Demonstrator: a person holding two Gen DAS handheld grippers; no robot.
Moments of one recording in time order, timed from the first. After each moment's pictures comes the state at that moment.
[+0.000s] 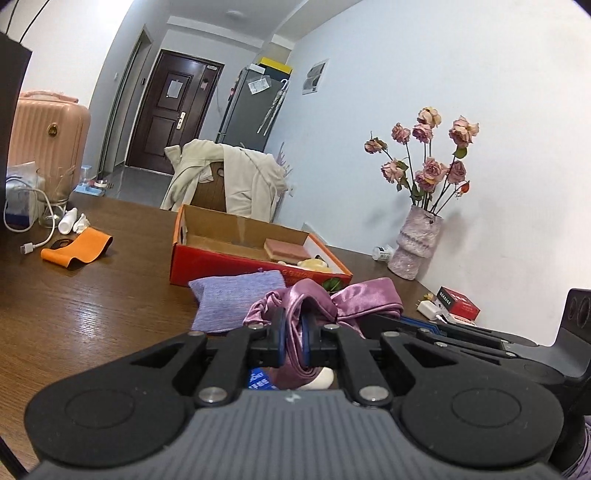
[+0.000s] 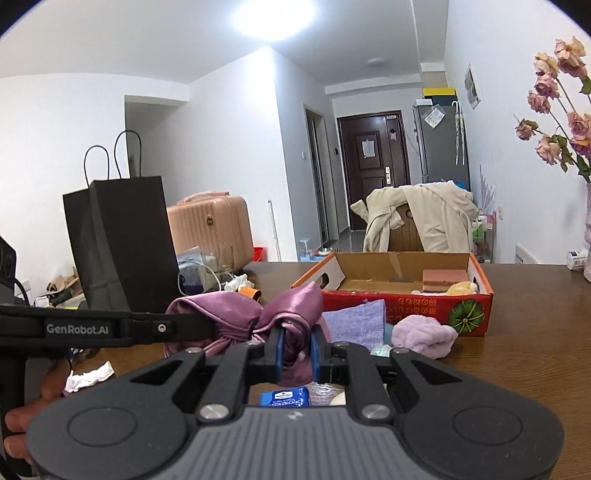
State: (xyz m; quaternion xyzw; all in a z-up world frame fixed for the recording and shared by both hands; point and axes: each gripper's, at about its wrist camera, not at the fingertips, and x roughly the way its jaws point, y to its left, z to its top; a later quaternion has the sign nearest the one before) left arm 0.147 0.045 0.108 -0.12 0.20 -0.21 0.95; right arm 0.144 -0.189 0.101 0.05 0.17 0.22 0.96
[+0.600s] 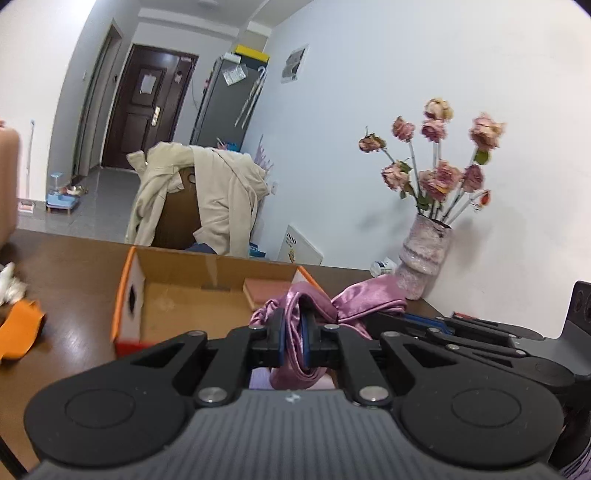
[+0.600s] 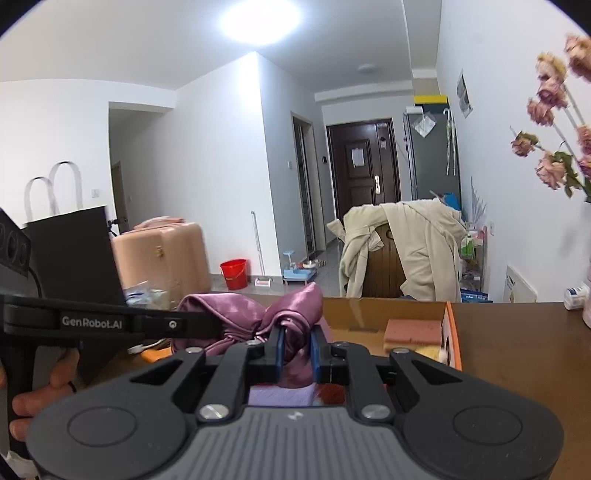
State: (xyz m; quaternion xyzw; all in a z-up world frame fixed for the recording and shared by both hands) left arm 0.336 -0.009 0.149 -0.10 0.22 -0.25 0.94; right arm 0.320 -0.242 0.137 0.04 0.18 0.20 0.96
